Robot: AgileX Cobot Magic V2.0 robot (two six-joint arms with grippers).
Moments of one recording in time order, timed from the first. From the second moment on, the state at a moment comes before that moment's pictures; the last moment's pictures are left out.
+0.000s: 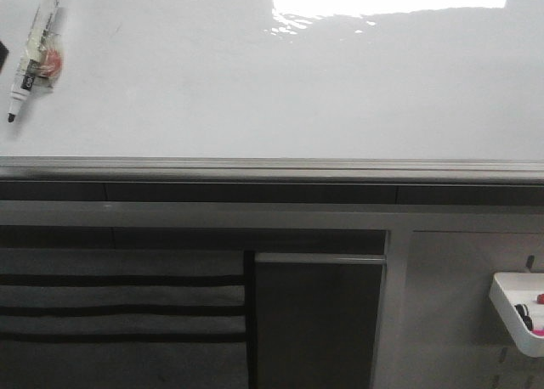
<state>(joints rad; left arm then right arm) -0.19 1.13 -0.76 -0.24 0.35 0.36 0.05 0.22 -0.48 -0.01 0.49 0.08</state>
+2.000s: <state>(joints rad) -0.23 1.31 -0.89 -0.18 0.35 0.43 0.07 0.32 -0.62 0.11 0.68 0.00</state>
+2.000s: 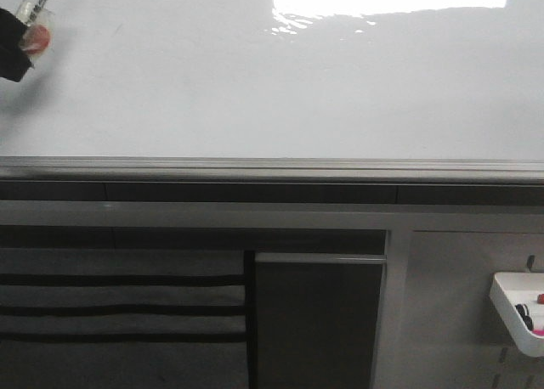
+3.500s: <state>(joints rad) -0.77 1.21 -1.04 -0.24 1.04 0.82 0.73 1.32 -1.12 0.66 0.85 -1.20</state>
